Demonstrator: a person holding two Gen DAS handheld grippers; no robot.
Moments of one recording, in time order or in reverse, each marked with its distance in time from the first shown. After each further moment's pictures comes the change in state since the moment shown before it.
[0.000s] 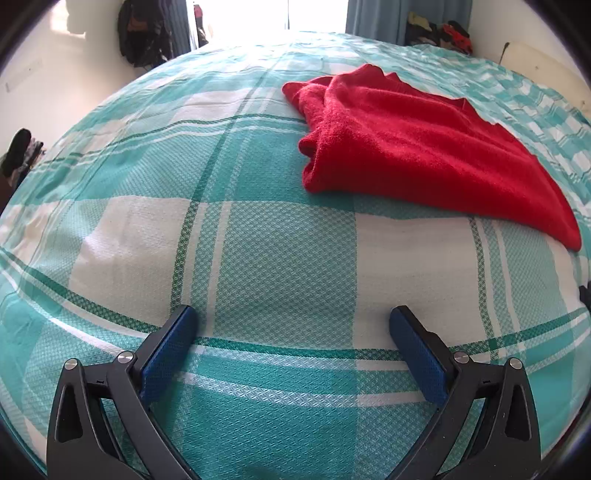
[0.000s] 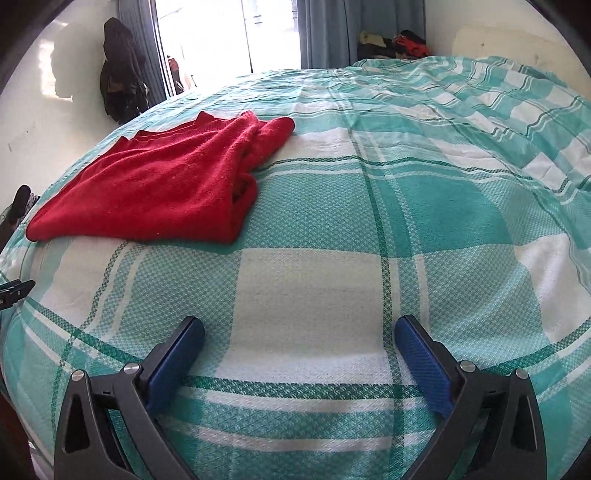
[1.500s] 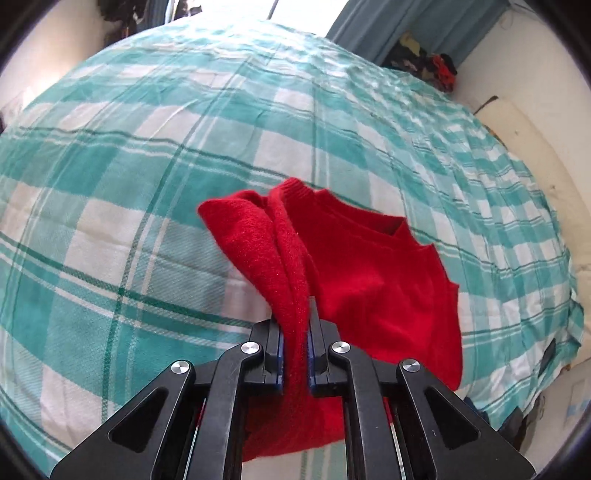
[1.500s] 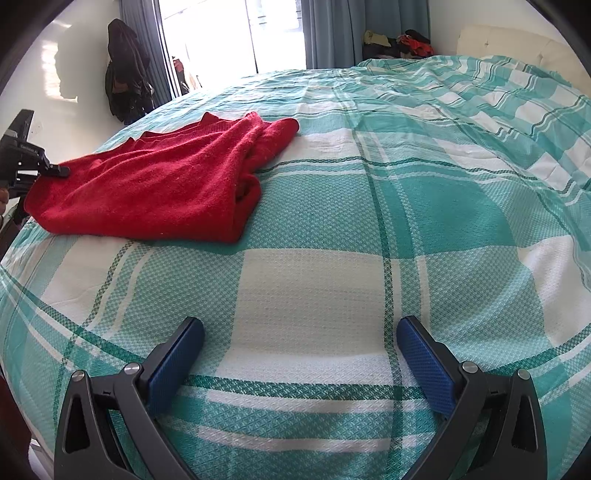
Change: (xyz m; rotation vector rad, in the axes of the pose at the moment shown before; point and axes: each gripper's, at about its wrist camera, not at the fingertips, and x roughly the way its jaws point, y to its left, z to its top) left arm -0.023 -0.042 0.191 -0.117 0.085 -0.321; right arm -0.003 0.001 -0.001 -0.002 -0.001 0.024
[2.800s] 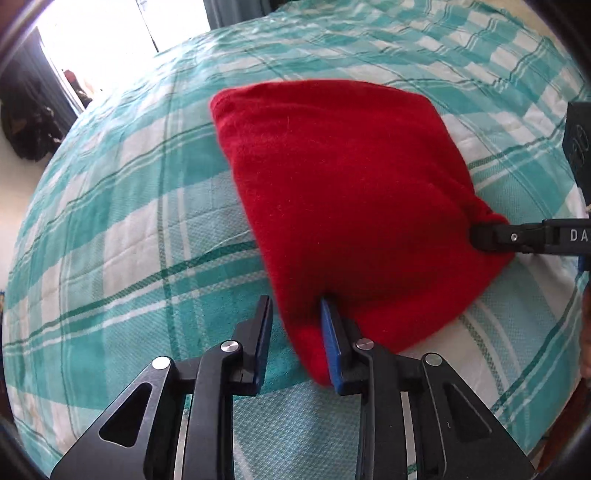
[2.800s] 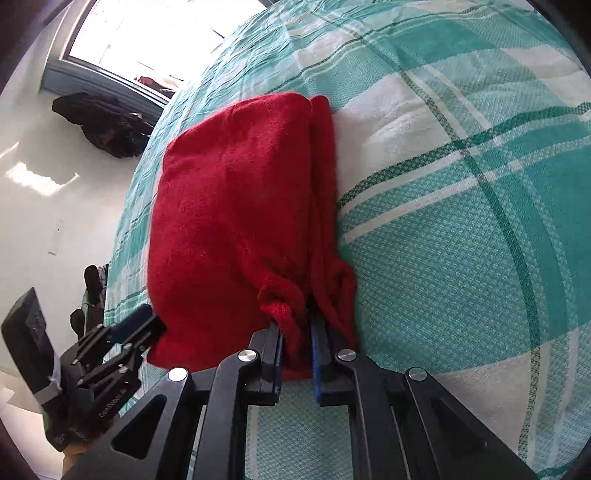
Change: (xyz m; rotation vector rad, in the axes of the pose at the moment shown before) left arm 0.082 -0.117 -0.110 0.570 0.053 0.233; right arm 0.068 -0.001 0.087 0.438 0.313 0.399
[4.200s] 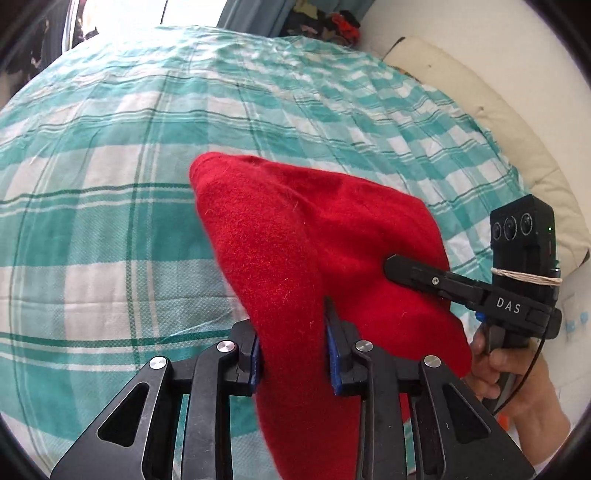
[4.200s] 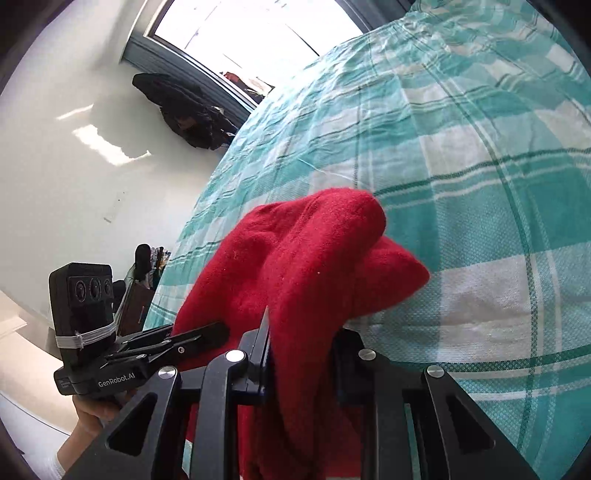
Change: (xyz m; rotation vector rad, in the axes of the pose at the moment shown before) left arm -0.058 0.068 0.076 -0.326 -0.067 -0.466; right arm -0.030 0.084 0.085 -0.263 -0.083 0.211
